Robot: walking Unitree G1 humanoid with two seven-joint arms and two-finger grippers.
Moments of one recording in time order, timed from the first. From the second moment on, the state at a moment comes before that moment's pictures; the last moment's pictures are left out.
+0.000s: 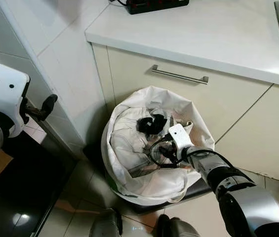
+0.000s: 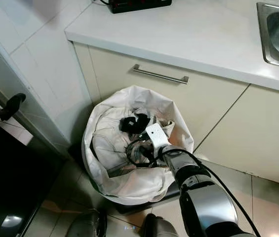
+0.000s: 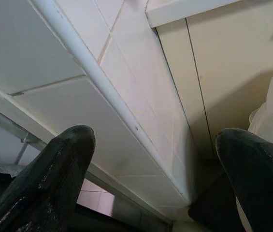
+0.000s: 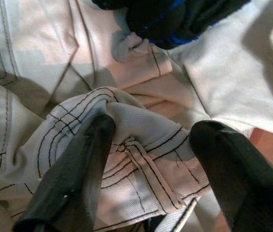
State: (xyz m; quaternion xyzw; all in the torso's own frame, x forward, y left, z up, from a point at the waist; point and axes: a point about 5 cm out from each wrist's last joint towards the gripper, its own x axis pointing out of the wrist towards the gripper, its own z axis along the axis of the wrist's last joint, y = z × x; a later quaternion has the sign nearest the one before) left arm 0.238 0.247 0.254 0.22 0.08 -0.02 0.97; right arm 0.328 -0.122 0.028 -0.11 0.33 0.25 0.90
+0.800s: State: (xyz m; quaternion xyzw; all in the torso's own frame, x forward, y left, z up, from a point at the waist) left arm 0.250 0.233 0.233 0.19 0.08 -0.03 0.98; right arm 0.379 -0.106 0.118 0.01 0.12 0.27 0.95
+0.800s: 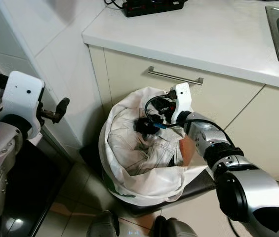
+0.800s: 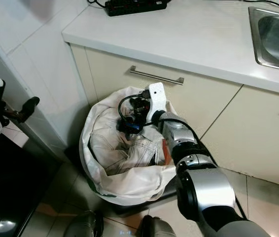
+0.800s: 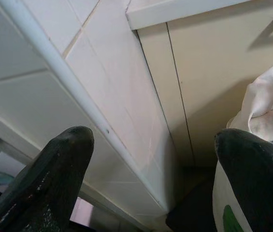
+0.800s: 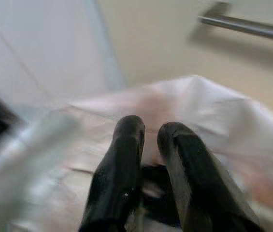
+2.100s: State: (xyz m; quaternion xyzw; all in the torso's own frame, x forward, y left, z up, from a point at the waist) left arm 0.256 0.218 0.217 0.18 0.07 -0.05 0.98; right arm 0.356 -0.143 0.072 -0.09 0.21 0.26 0.94
